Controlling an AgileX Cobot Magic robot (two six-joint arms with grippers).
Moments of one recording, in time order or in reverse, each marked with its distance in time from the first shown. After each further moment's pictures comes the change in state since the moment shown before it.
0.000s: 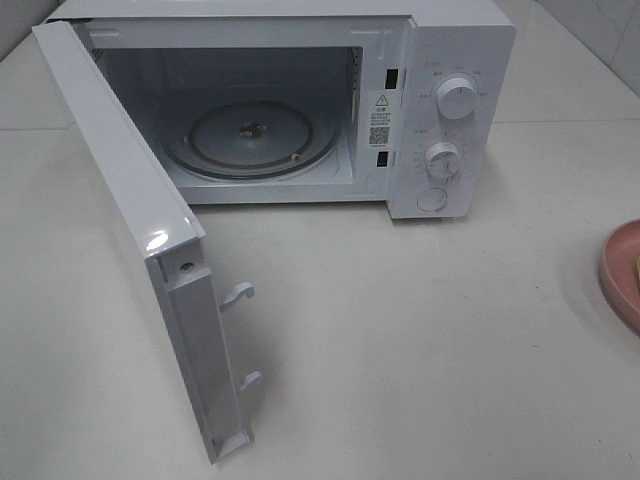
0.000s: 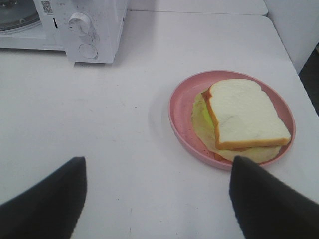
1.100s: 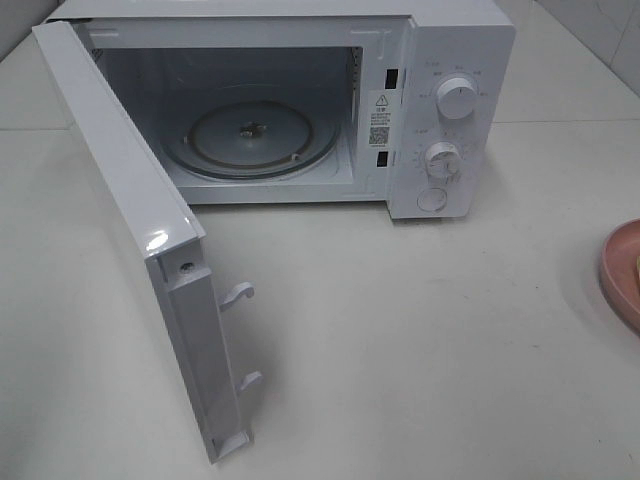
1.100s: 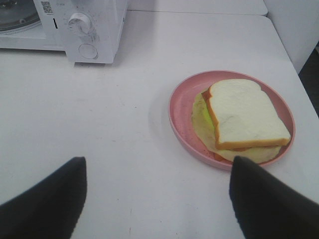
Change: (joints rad) left arm 0.000 0.207 -0.025 -0.026 -0.154 0.000; right arm 0.000 0.000 0.000 0.000 0.000 0.000
